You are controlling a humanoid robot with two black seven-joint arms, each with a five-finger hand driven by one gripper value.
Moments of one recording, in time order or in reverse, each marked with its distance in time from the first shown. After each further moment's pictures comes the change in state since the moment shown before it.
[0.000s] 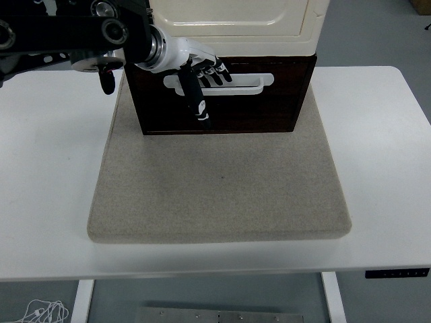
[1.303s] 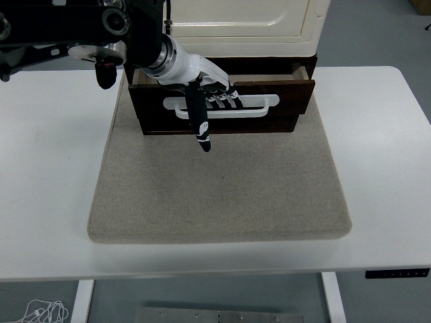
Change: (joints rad) left arm -0.031 0.008 -0.037 0.007 -0.008 -0.268 0.000; right arm 0.000 0.000 0.000 0.000 0.000 0.000 0.000
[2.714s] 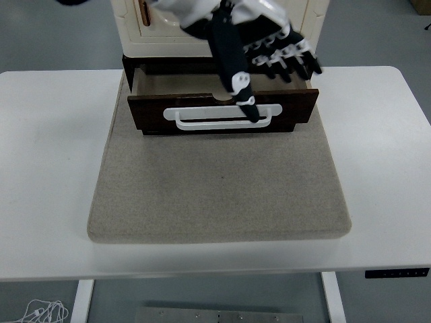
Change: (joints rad) left arm -0.017 0.101 -0.447 0.047 -0.207 -0.258 -0.011; right arm 0.000 0.000 0.000 0.000 0.000 0.000 0.000
